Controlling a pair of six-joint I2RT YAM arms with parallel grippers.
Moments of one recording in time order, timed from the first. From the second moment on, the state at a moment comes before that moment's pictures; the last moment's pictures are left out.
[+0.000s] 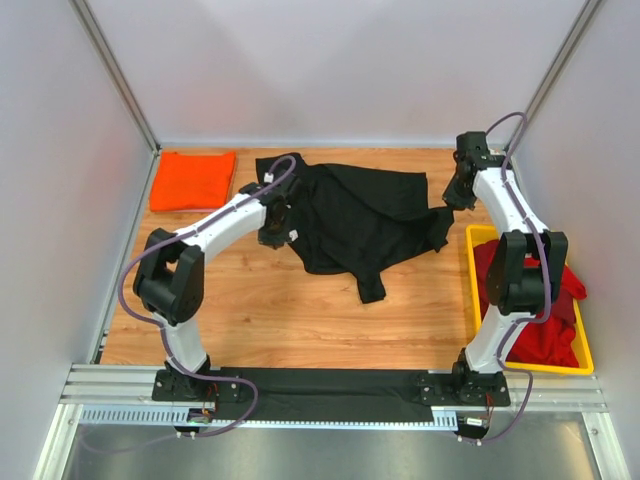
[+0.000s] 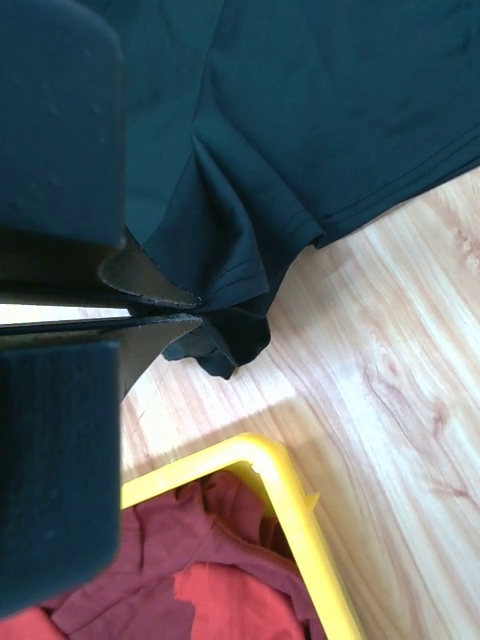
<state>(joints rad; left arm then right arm) -0.56 1.83 1.42 -0.85 -0.25 -0.49 0.00 1.84 1.60 -0.83 0.21 0.53</state>
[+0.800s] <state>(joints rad) -0.63 1.85 1.30 -0.65 0.02 -0.67 -0.02 1.85 1.59 -0.81 0.18 0.50</state>
